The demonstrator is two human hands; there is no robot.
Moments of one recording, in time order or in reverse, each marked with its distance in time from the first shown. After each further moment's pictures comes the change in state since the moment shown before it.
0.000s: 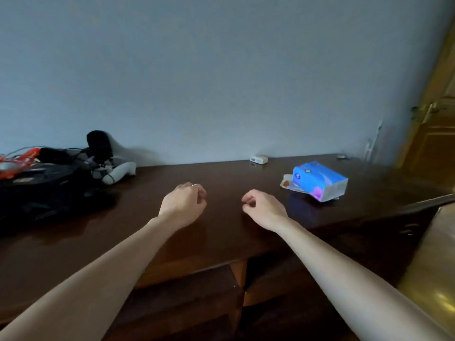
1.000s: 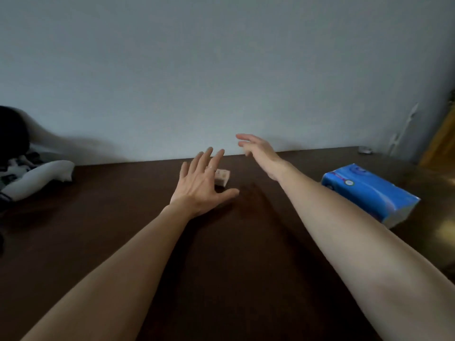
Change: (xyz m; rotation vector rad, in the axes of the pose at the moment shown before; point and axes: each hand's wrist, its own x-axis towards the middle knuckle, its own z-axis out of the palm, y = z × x) left_hand 0.198 -0.005 0.136 -0.012 -0.026 0.166; right_hand 0.293 0.051 0.009 0.528 -0.075 0.022
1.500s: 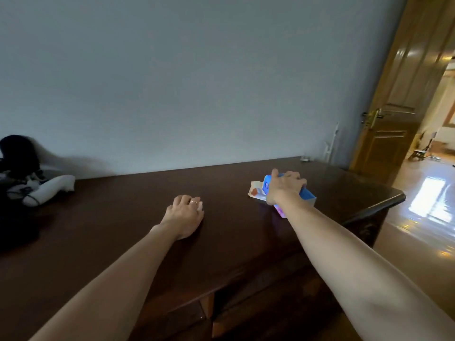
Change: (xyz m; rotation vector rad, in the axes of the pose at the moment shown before) left_hand -0.099 0.066 -0.036 0.020 -0.282 -0.099; right_hand -0.199 -0.013 -0.089 -1.280 0.260 0.563
